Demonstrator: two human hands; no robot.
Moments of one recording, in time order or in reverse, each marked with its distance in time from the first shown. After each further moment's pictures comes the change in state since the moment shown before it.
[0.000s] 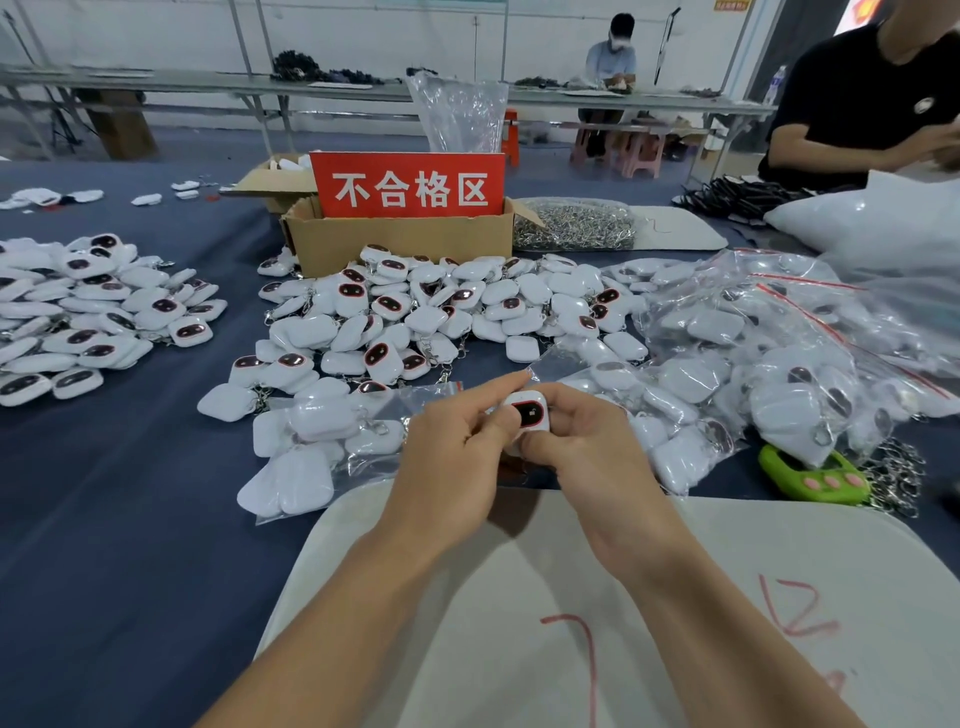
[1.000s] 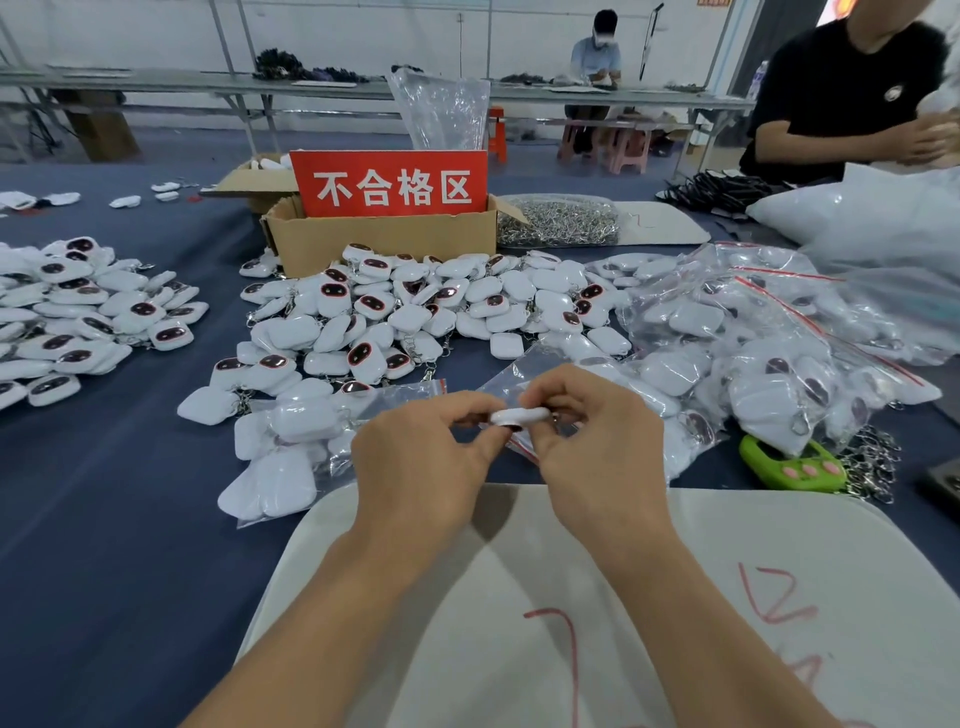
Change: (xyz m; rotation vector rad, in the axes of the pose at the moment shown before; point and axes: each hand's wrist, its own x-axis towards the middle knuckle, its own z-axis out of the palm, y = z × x) left_hand -0.010 0.007 -0.003 0.451 0.223 0.179; right_hand -0.009 -0.006 -0.006 -0.522 0.347 -0.272
